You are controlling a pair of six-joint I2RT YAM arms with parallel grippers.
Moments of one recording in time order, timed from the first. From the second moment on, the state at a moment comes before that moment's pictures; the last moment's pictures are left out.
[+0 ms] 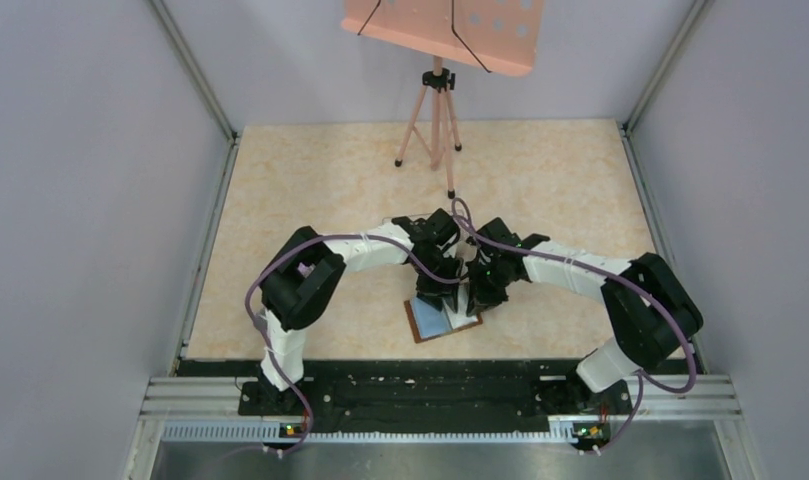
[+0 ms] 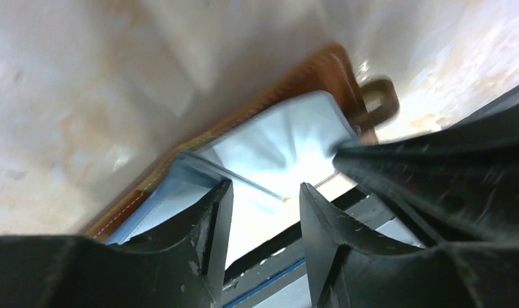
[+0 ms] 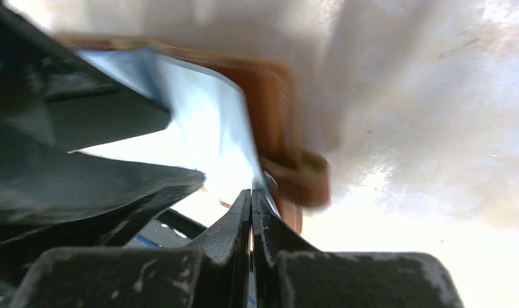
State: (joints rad) left arm -0.83 2.00 1.37 -0.63 0.40 -0.61; right arm 0.61 1.54 0.83 -0.54 -0.34 0.50
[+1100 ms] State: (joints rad) left arm -0.73 1.85 1.18 -0.58 0.34 -0.63; right arm 0.52 1.52 0.70 -0.27 -0.55 0.53
